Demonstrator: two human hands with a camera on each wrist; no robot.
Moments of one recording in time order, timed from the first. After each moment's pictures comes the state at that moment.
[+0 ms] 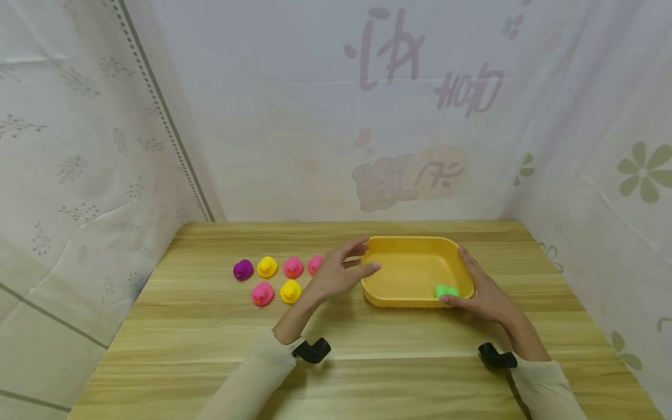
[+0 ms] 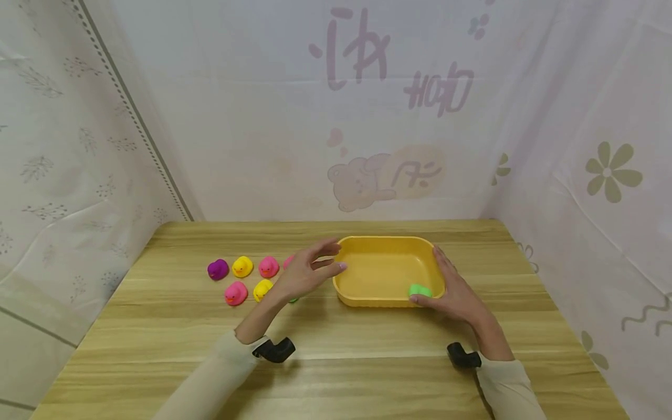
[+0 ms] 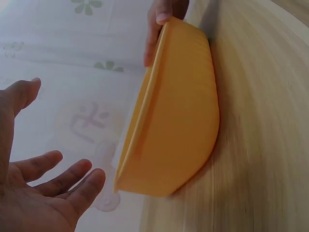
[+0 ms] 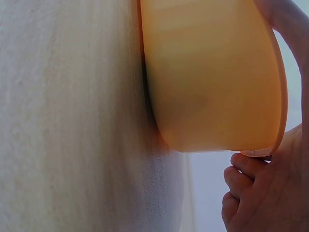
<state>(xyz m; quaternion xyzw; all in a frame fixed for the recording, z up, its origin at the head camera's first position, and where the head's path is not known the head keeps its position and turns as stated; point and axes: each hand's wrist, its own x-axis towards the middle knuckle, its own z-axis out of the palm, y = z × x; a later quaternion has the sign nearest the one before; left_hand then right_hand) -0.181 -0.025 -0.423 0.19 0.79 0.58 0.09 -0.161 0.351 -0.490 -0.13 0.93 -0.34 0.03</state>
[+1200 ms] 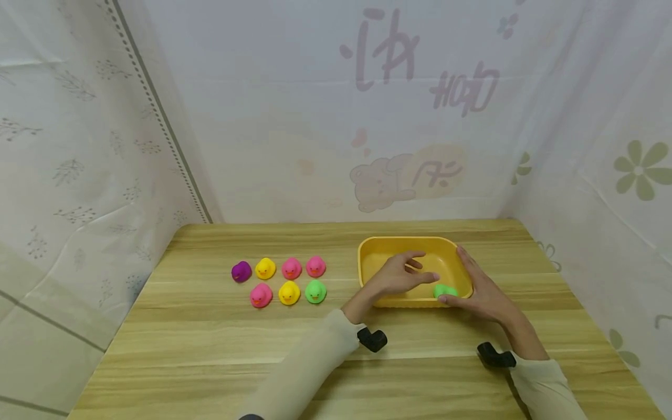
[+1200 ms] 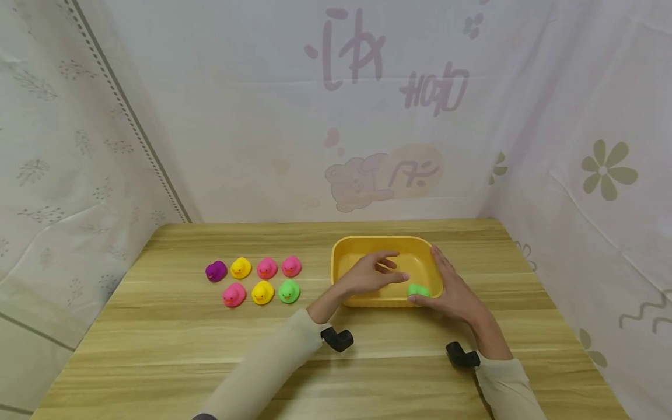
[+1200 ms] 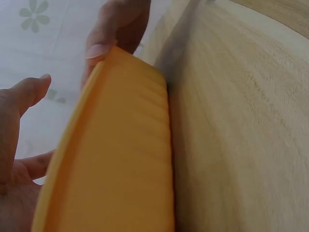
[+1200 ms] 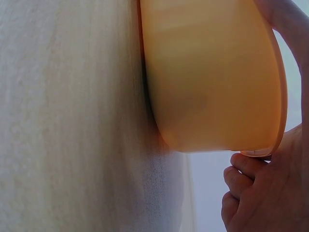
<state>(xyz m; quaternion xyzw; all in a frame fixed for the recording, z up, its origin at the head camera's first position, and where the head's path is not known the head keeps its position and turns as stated) -0.202 0.094 -0.450 0.20 0.81 0.50 0.21 -0.160 0.349 -0.487 -0.13 0.92 -0.36 0.03</state>
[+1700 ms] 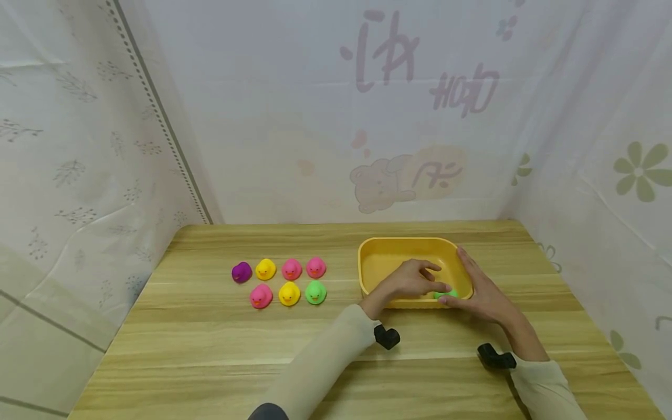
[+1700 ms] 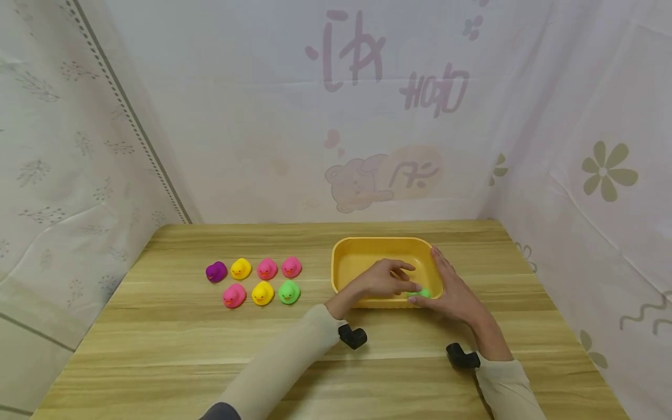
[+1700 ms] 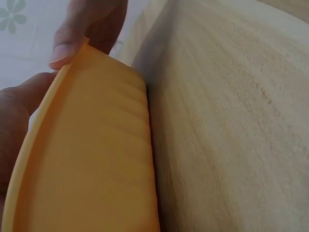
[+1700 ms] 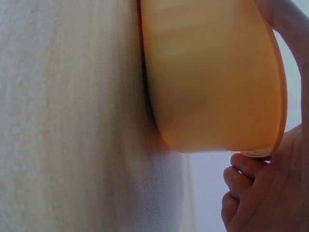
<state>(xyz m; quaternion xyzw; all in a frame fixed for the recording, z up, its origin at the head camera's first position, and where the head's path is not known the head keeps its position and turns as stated) -0.205 0.123 -0.462 0.22 0.81 0.48 0.24 -0.159 0.350 -0.489 -0.13 0.92 -0.36 0.03</state>
